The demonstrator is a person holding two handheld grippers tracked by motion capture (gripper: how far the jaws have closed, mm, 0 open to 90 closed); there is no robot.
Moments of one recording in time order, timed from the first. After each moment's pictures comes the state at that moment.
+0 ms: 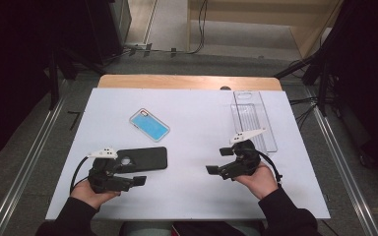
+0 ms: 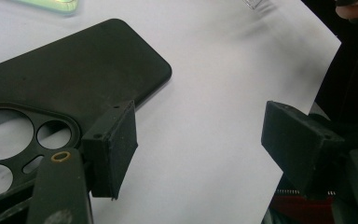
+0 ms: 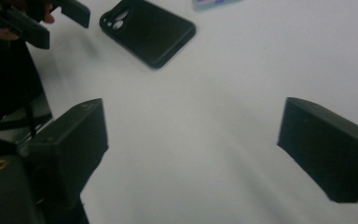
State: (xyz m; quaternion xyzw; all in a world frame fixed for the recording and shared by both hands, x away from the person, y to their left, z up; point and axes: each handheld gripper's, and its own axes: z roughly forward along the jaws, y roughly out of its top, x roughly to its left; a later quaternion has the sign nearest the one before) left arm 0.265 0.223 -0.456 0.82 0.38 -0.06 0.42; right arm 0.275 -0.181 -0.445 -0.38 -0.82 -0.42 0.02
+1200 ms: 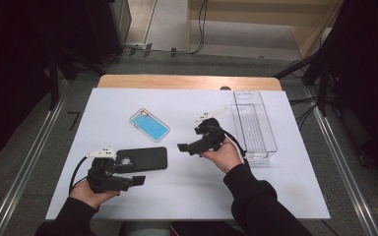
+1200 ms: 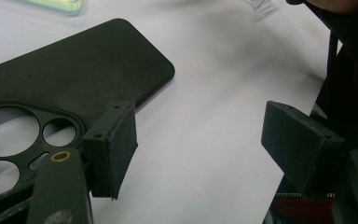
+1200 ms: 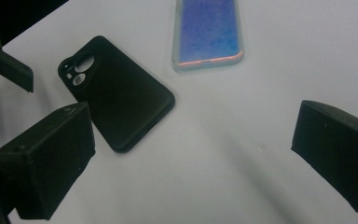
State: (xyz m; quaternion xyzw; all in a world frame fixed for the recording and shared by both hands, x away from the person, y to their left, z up) left arm 0.266 0.226 -0.456 0.82 0.38 -0.05 0.42; right arm 0.354 -0.107 -0.457 -0.37 -0.83 -0.42 -0.01
